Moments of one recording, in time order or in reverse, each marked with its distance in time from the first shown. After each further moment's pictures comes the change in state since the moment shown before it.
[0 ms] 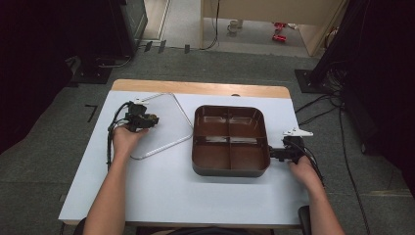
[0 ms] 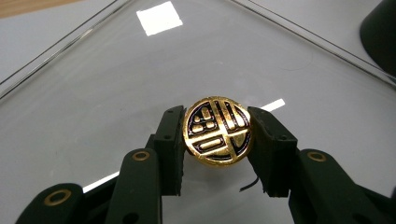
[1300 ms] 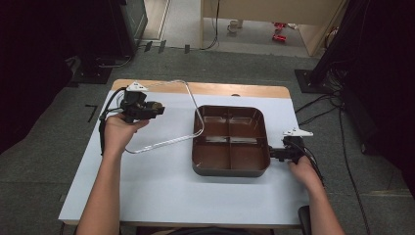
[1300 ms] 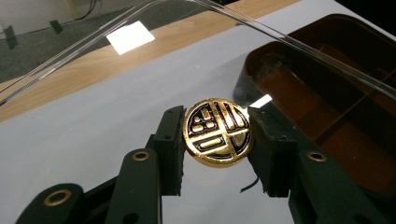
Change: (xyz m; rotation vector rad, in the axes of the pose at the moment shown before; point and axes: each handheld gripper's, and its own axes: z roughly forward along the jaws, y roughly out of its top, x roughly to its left) left arm -0.053 0.054 -0.089 -0.107 -0.144 0.107; right arm 0.000 0.000 0.000 -0.001 -0.001 -0.004
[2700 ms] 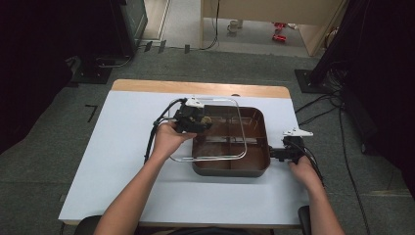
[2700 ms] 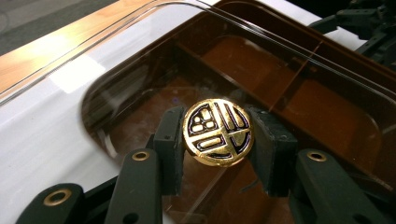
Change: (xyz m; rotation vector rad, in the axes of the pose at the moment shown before) left arm -0.107 0.016 0.093 0.048 -0.205 0.156; right arm 0.000 0.000 0.000 0.002 0.000 0.004
